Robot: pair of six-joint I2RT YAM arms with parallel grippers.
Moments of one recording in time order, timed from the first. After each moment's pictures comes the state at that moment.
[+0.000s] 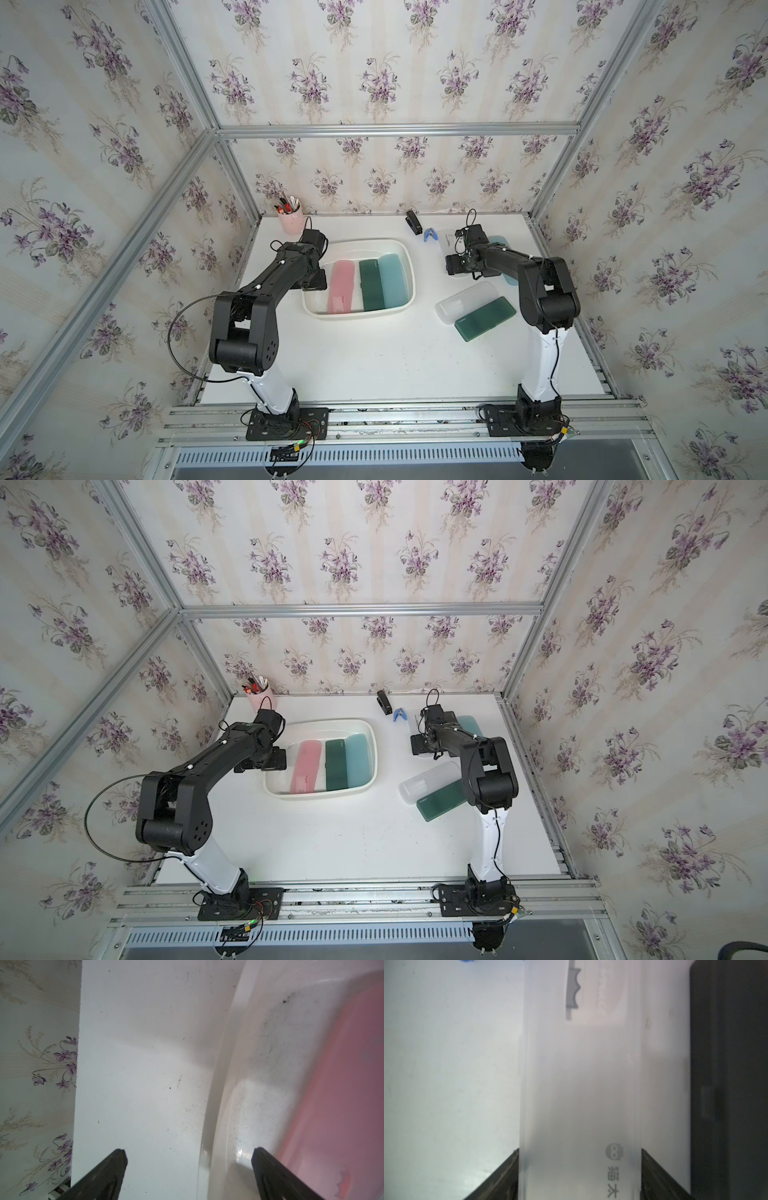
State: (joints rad) left arm -0.12 1.73 1.27 -0.91 -0.40 -0.32; right arm 0.22 2.06 1.35 -0.39 -0.01 0.05
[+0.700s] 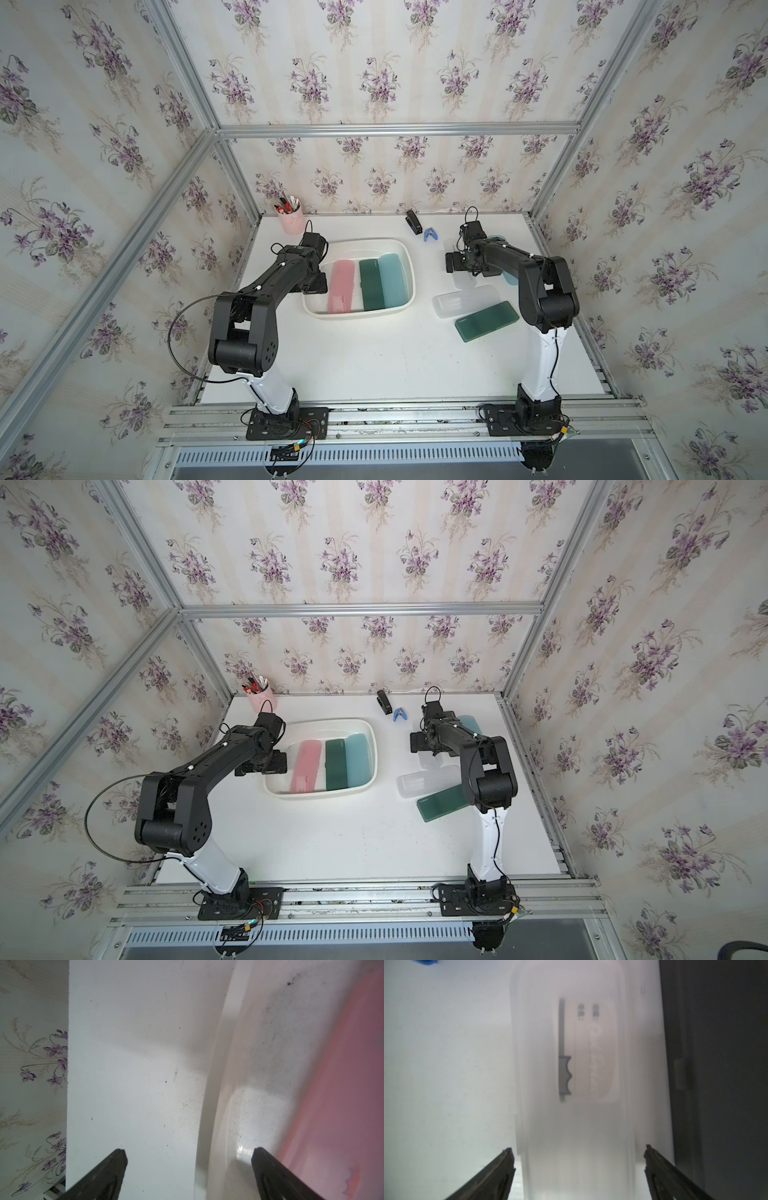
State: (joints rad) left arm -0.12 1.72 1.24 -0.90 -0.38 -0.32; right arm 0.23 2.12 1.49 -0.52 0.06 0.15
